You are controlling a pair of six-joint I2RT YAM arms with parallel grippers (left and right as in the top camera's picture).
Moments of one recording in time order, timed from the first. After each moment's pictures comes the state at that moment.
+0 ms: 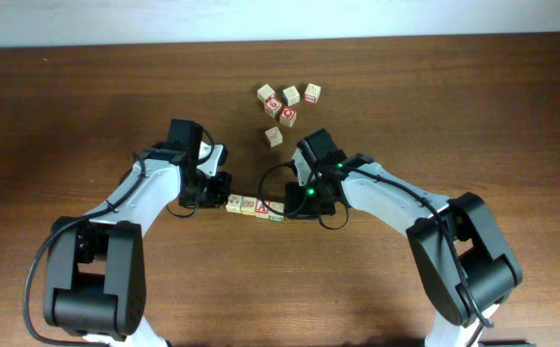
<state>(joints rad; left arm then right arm) -0.16 1.83 1.10 -0.67 0.33 -0.09 0.51 1.92 1.16 -0.52 -0.47 0.44</state>
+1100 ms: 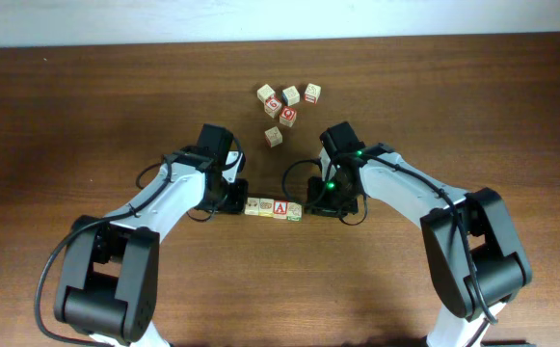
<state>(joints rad) -0.30 1.83 1.10 -0.68 0.18 -0.16 0.40 1.92 1.17 -0.67 -0.40 0.45</state>
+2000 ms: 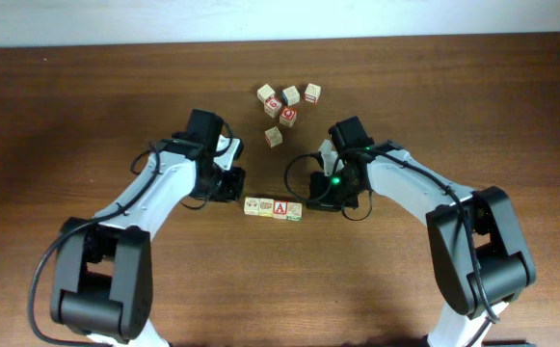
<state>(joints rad) -0.24 1.83 1.20 -0.74 0.27 -0.07 0.36 1.92 1.17 -0.63 -0.53 0.36</state>
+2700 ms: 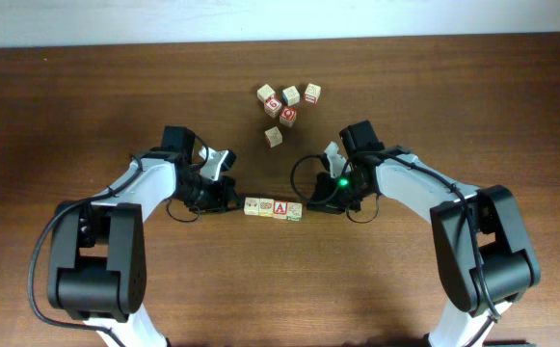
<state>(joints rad) -0.10 1.91 1.09 -0.66 0.67 0.03 0.31 1.92 1.11 -0.55 -0.64 0.36</state>
